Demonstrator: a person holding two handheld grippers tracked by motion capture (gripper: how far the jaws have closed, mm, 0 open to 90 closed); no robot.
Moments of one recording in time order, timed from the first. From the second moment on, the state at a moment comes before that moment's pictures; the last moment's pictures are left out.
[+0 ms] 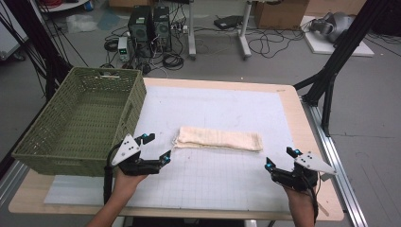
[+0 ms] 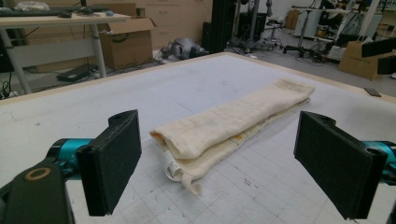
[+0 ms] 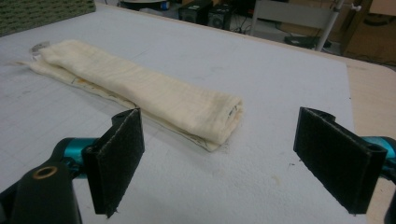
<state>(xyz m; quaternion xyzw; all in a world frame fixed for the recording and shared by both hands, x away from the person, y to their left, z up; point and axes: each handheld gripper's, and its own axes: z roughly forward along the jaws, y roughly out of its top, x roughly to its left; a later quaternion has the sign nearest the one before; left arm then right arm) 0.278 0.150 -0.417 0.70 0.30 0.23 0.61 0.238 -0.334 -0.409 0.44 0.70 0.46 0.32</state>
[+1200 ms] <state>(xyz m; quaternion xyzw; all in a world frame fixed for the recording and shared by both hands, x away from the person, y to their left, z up) 0.276 0.152 -0.409 0.70 0.31 0.23 0.60 0.241 -0.333 -0.412 0.45 0.71 0.45 0.30</state>
